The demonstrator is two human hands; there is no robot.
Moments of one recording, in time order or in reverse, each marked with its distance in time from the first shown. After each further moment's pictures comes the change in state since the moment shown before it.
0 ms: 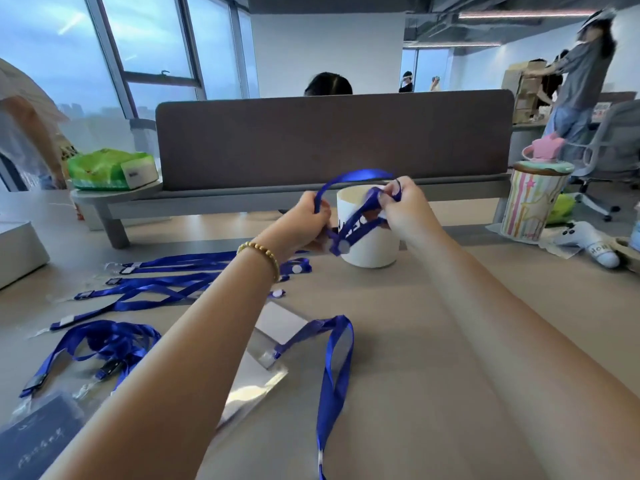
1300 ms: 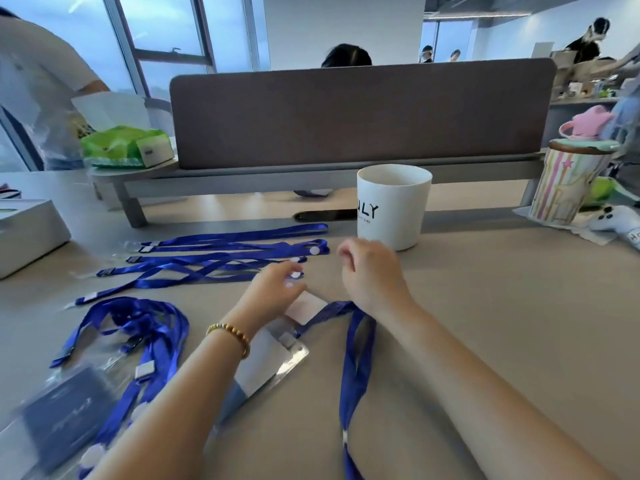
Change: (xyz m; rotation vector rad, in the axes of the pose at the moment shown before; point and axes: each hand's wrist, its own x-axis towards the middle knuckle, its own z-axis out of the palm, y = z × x) left_hand -0.061 -0.124 -0.021 0.463 0.049 -0.111; right_hand -0.086 0.043 0.070 -0.649 -0.120 -0.391
